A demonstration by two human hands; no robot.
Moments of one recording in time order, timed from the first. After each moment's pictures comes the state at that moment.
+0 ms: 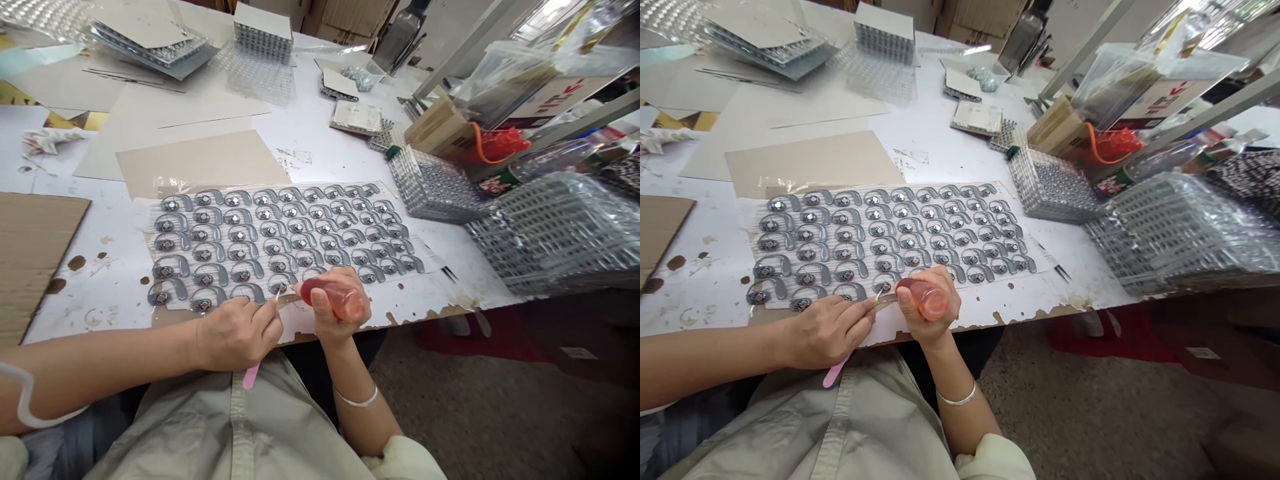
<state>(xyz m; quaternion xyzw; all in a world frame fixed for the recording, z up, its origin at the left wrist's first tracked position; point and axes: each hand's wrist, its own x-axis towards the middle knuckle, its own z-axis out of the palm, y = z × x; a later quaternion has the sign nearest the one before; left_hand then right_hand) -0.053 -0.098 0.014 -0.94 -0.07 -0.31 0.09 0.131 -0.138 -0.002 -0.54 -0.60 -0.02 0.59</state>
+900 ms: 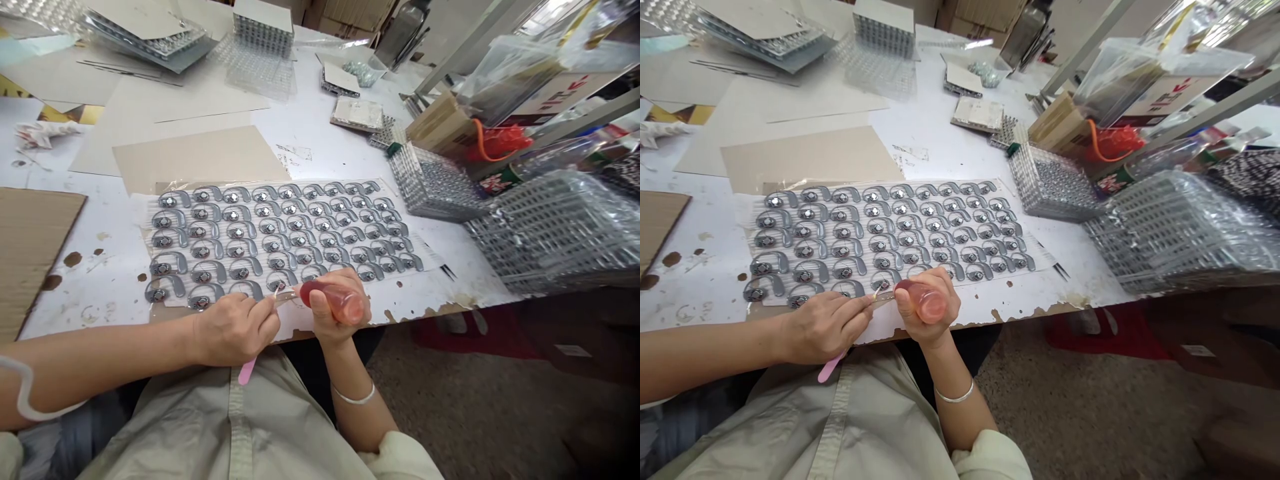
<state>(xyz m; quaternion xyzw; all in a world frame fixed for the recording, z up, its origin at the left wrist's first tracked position) -0.054 -0.096 0.014 -0.95 -0.07 -0.30 0.07 0.132 -0.141 0.001 -0.54 -0.61 -0.06 0.58</state>
